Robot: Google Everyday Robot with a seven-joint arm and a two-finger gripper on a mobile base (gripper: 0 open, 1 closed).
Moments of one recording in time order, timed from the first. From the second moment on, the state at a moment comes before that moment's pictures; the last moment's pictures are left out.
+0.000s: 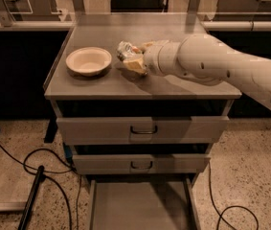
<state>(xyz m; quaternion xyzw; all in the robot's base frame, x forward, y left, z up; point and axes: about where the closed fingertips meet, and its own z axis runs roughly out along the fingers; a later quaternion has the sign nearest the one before) 0.712 -0.017 0.877 -0.41 0.72 0.07 0.56</state>
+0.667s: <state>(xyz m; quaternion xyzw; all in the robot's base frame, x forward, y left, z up) 0.711 -0.007 0.863 -0.44 0.72 0.08 0.53</state>
